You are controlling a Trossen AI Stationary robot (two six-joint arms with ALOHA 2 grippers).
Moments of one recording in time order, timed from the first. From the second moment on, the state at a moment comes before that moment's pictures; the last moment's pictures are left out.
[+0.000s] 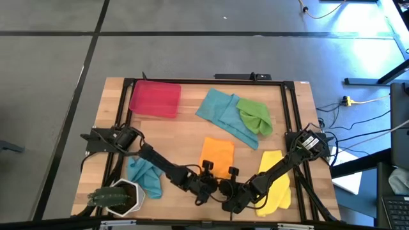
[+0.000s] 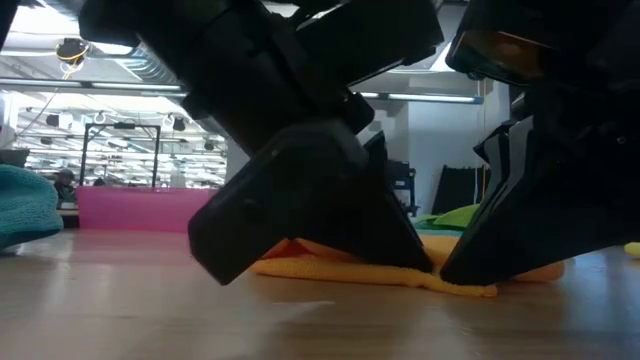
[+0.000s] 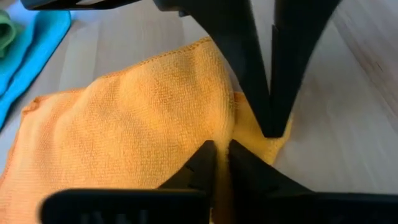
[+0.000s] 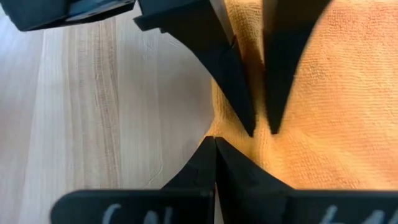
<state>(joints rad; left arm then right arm) -0.49 2.20 1.39 -0.08 -0.53 -0.04 0.70 2.06 1.14 -0.16 0.55 0.74</state>
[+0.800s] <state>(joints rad) -0.56 2.08 1.39 -0.28 -0.61 -0.07 0.70 2.07 1.14 -0.19 0.53 0.77</state>
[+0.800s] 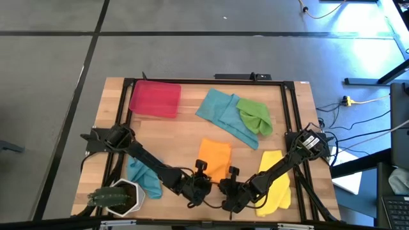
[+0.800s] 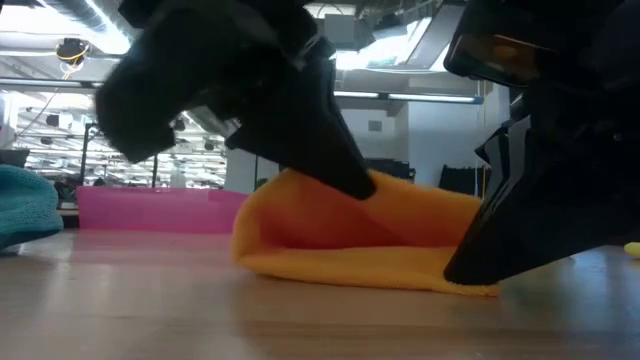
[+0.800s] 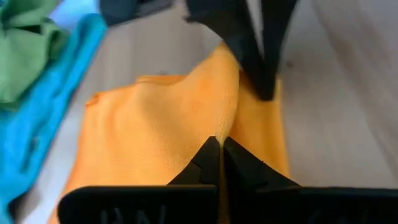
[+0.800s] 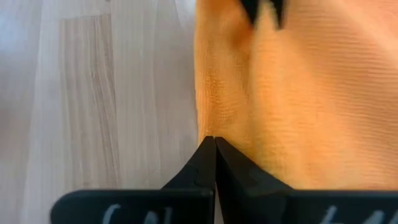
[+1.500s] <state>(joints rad) -0.57 2.08 1.39 -0.28 -0.46 -0.15 0.74 2.00 1.15 -0.21 0.48 0.72</state>
